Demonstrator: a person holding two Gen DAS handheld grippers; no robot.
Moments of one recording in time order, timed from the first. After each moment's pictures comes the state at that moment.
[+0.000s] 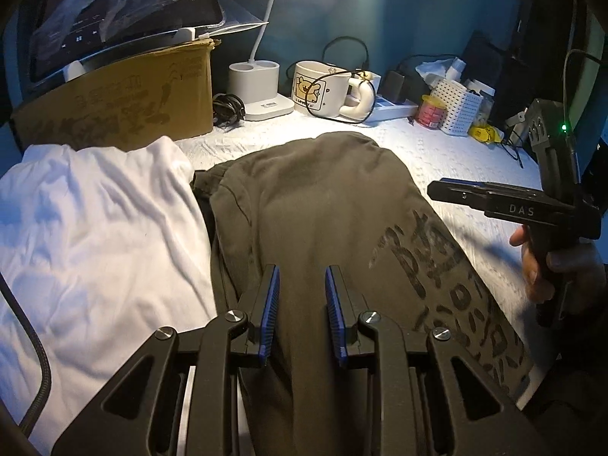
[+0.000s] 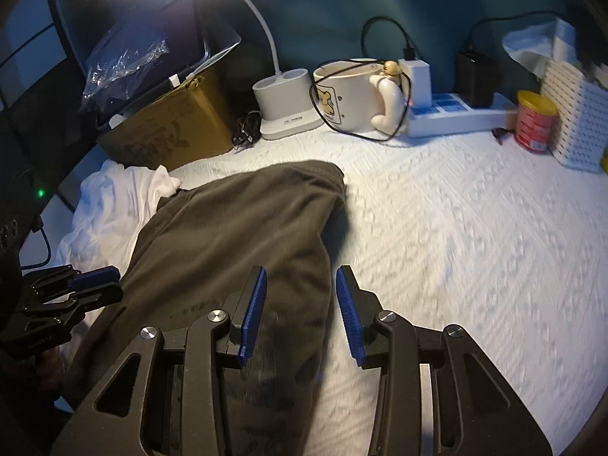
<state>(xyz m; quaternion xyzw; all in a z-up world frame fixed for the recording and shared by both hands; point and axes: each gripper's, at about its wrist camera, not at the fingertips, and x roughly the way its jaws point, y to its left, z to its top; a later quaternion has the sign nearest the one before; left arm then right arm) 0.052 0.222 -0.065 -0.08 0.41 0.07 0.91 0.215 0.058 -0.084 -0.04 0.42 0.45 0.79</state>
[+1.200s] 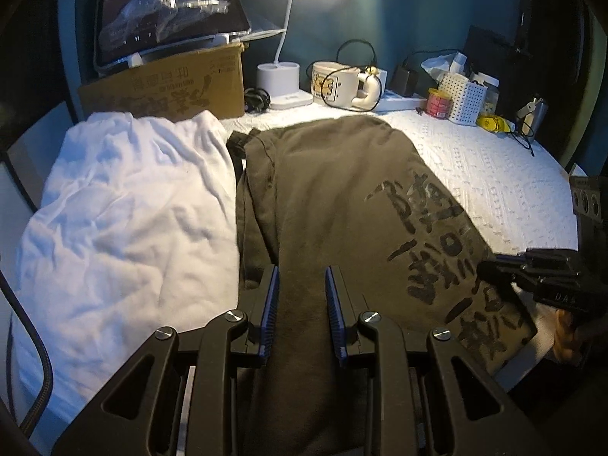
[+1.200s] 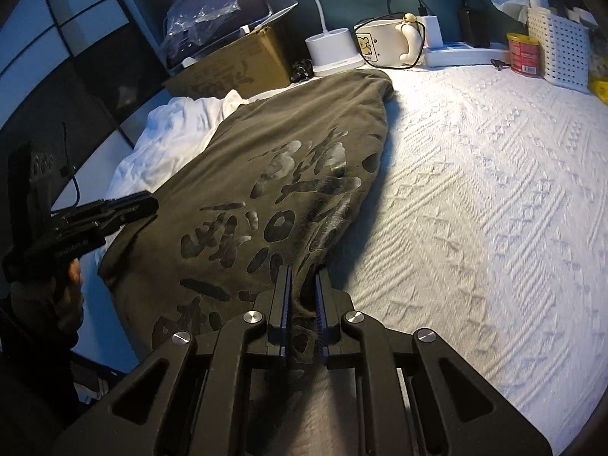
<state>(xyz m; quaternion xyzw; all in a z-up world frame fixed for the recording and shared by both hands) -0.014 0.181 -0.068 -0.06 0.39 0.14 0.91 0.108 -0.023 -0.116 -0.03 0.43 0.51 0.74</state>
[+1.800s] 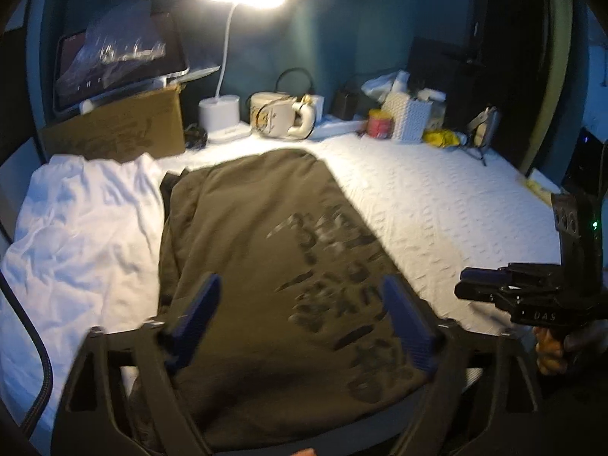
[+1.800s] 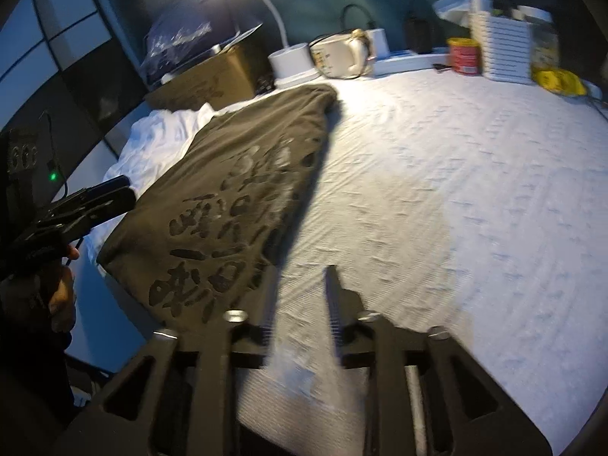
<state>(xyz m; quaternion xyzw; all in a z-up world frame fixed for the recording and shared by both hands) -0.003 0.121 -0.041 -0.06 0.34 0.08 0.93 0.107 -0.098 -0.092 -0.02 0.43 0.45 0.78</state>
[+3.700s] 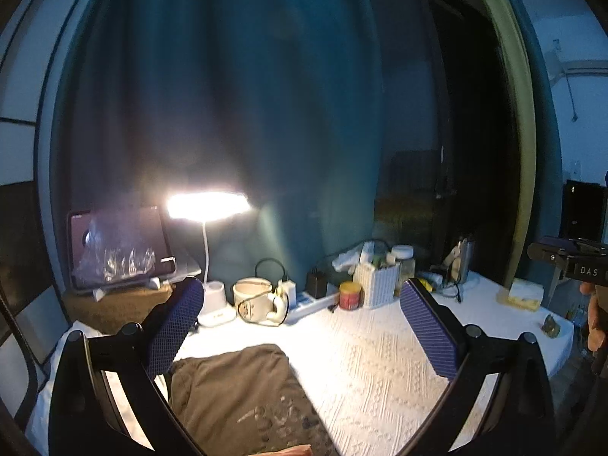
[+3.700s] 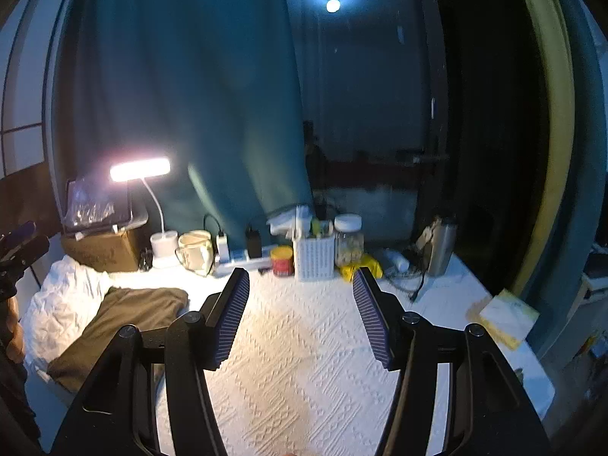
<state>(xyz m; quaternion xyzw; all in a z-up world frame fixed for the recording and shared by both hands) 0.004 0.053 0.110 0.00 0.09 0.09 0.99 0.123 -0.242 0.129 -0.03 0.17 0.24 0.95</state>
